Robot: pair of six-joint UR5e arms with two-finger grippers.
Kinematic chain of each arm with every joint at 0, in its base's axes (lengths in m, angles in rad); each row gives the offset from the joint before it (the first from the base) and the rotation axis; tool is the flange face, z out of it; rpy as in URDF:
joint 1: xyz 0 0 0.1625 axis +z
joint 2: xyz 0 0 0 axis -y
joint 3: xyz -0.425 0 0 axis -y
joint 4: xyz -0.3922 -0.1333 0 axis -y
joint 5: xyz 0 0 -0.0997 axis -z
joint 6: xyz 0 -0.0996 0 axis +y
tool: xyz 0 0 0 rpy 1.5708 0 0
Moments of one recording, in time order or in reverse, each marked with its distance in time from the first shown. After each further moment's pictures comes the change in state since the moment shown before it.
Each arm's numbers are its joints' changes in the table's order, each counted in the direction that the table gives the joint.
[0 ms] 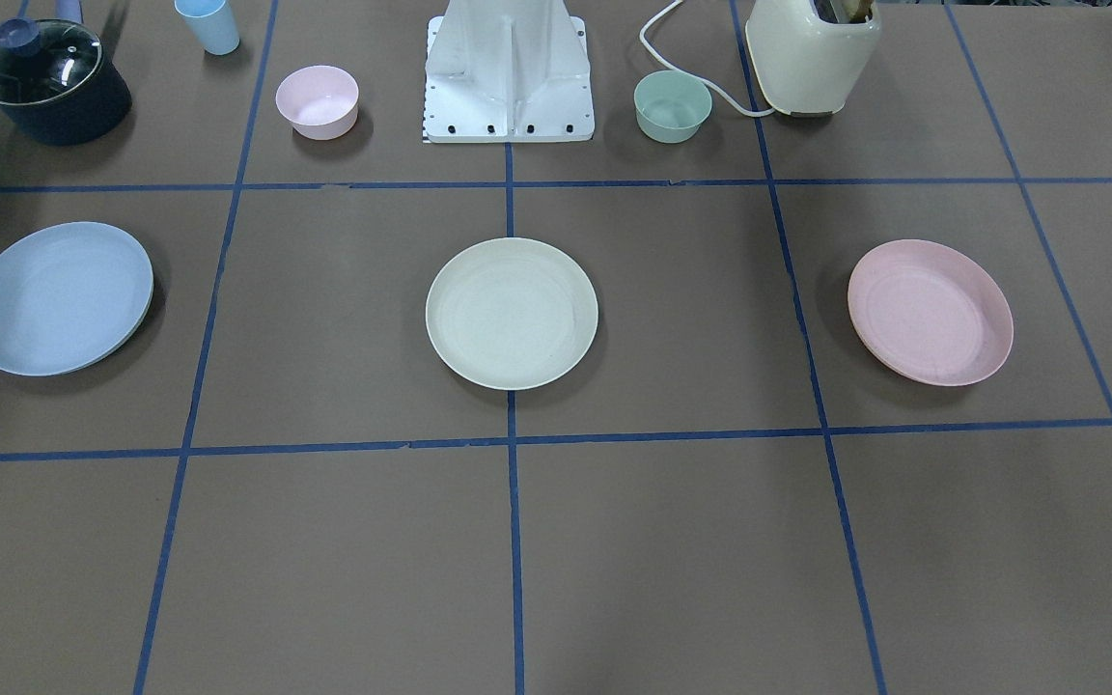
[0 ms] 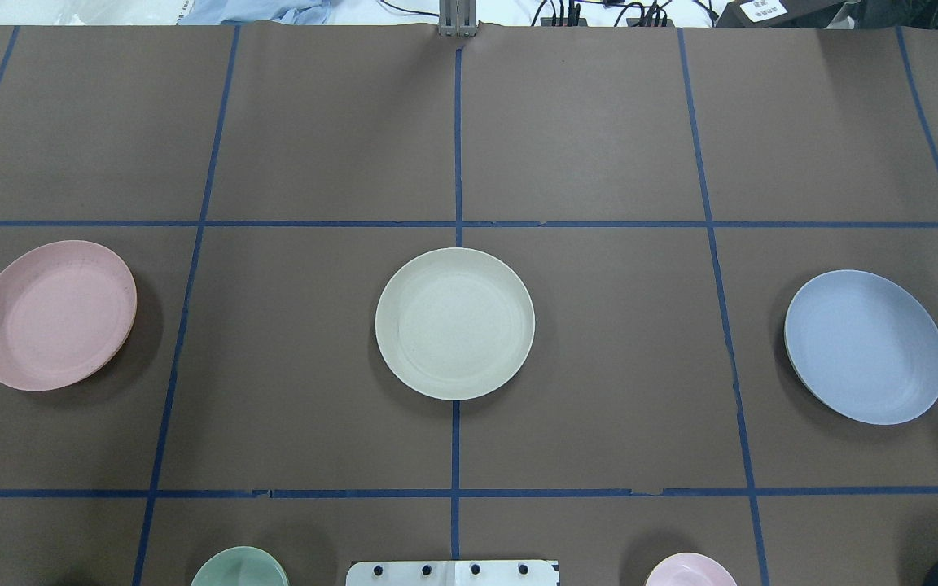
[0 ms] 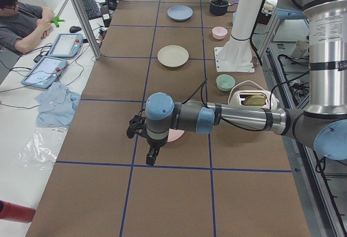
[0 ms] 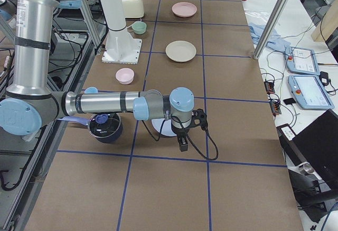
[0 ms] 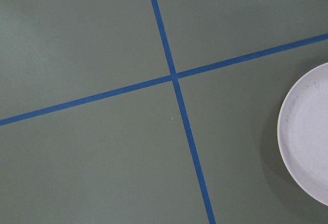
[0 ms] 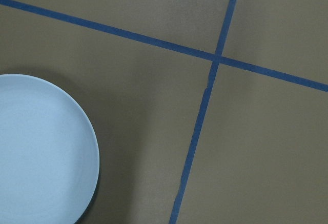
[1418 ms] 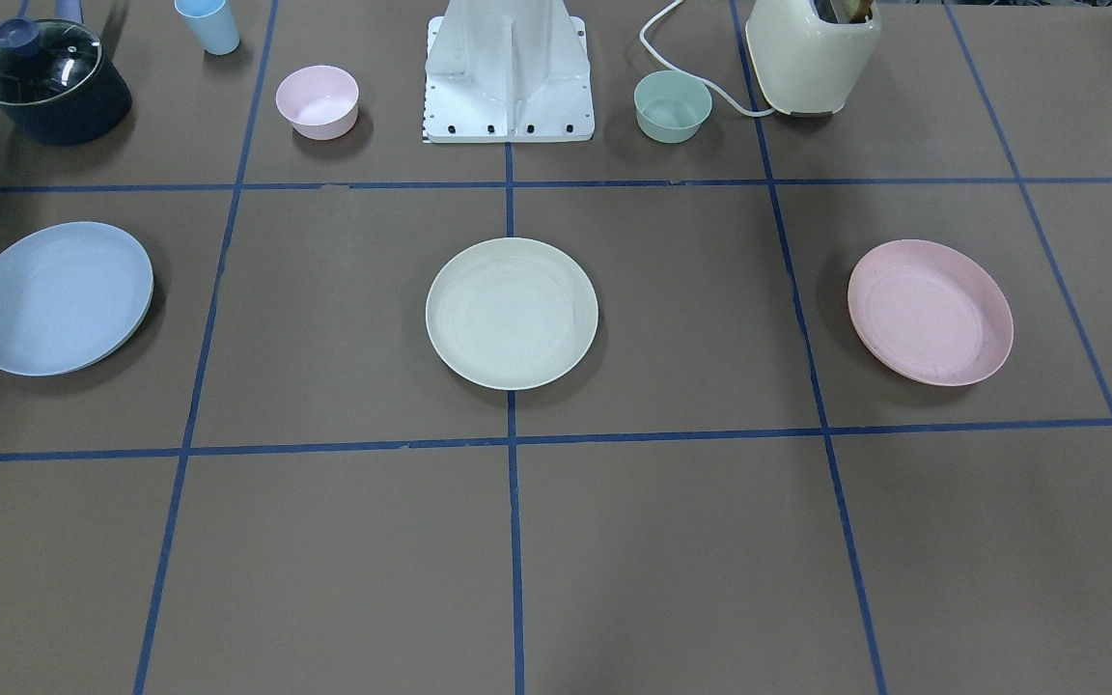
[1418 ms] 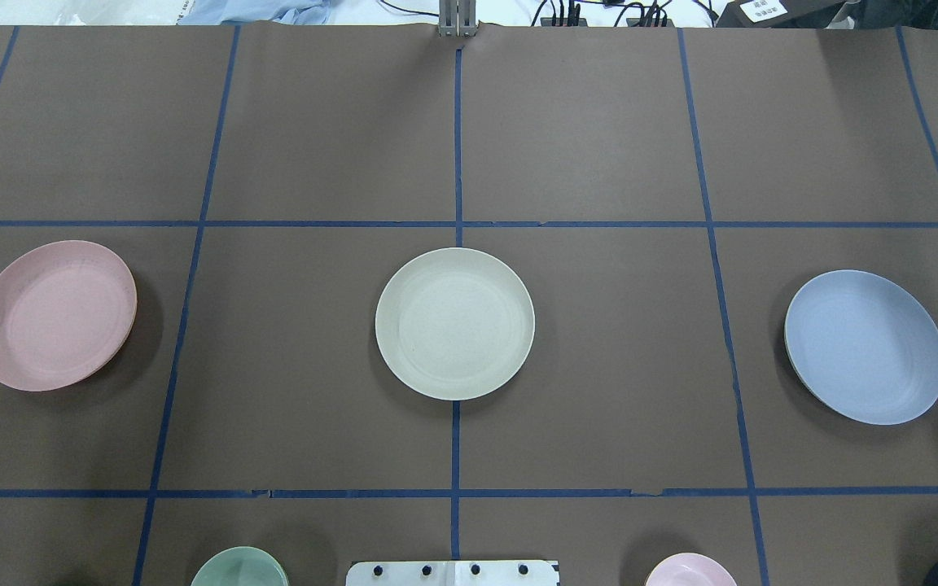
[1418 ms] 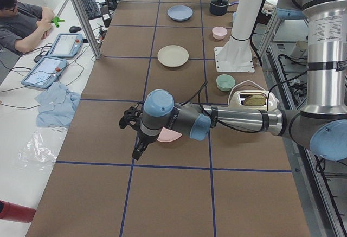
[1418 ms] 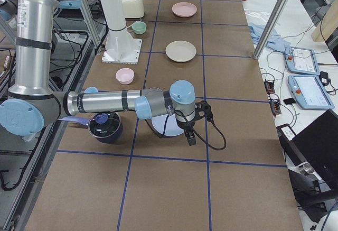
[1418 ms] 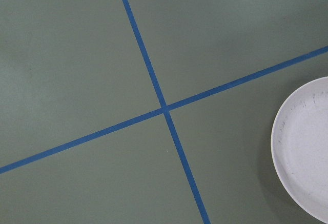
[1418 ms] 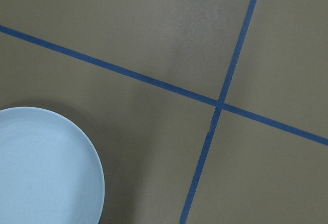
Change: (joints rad) left arm -0.006 -0.060 0.050 -0.271 0.042 0.010; right arm 0.002 0.029 0.010 0.151 -0.015 -0.053
